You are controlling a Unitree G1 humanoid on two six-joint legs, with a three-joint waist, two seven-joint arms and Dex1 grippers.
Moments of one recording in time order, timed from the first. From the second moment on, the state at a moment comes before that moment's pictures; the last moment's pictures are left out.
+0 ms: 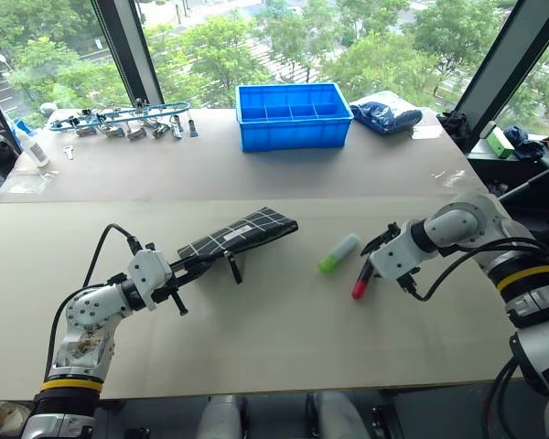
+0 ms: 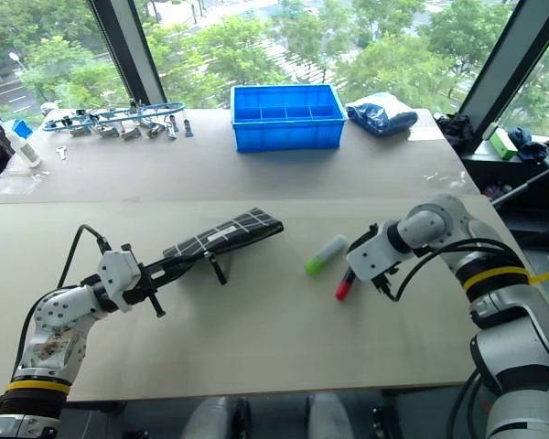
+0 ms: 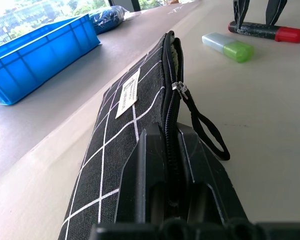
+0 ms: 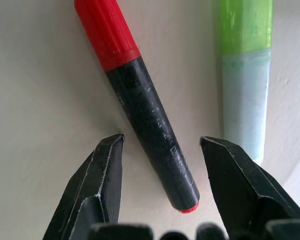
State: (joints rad) left arm -0.14 0.60 0.08 0.15 -0.31 -0.30 -0.98; right arm -0.90 -0.82 0.50 0.62 -0.37 -0.70 1.29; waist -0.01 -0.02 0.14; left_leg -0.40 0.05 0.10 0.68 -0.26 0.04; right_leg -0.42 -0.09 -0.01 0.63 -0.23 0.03
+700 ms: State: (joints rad) left arm -0.14 0.60 0.08 0.13 -0.31 -0.30 -0.95; right arm -0.90 -0.81 0.49 0.63 -0.32 -0.62 1.40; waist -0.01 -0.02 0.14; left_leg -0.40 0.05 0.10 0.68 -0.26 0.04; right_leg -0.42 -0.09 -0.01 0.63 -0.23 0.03
